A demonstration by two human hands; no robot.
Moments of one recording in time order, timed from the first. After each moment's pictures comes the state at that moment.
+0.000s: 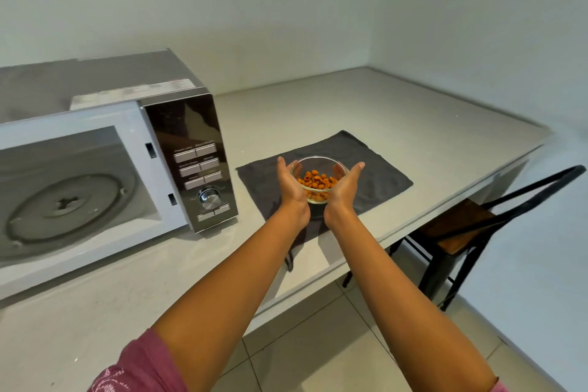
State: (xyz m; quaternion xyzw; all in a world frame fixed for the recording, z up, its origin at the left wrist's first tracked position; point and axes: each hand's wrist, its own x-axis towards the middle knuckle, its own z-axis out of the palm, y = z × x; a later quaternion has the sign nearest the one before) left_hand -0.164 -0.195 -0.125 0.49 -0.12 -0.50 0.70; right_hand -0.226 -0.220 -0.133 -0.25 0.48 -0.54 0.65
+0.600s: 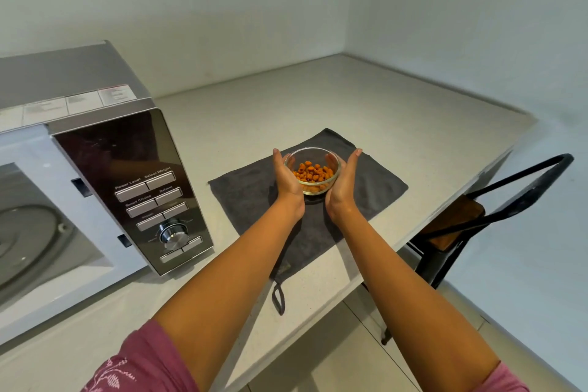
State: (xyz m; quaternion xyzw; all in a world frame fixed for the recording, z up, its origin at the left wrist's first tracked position) left_hand -0.152 -0.288 -0.147 0.50 -0.14 -0.51 0.69; right_hand -0.229 -0.308 -0.163 -0.34 0.44 -0.56 0.61
